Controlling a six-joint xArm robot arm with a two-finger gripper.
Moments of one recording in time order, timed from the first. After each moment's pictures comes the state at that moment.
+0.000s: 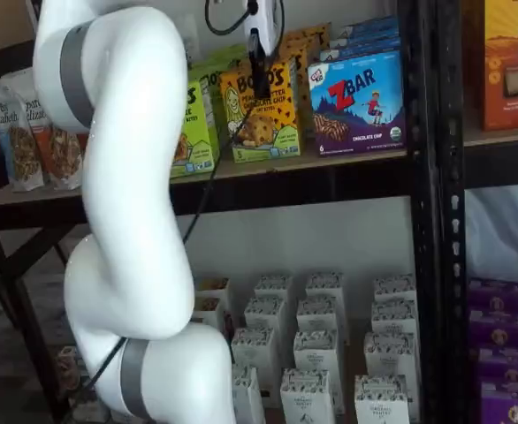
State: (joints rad) arm -0.12 -0.10 -1.61 0.12 1.59 -1.67
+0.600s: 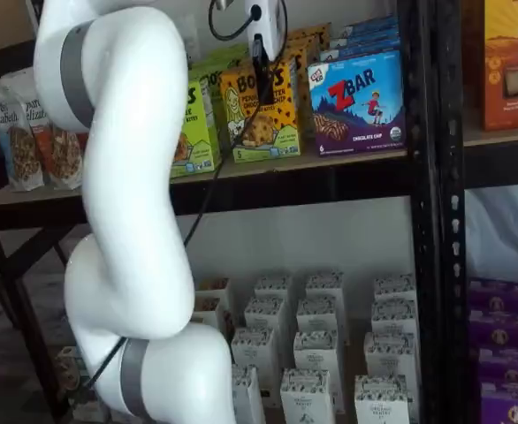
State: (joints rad) arm -0.13 -0.10 -1.60 0.10 1.59 -1.68
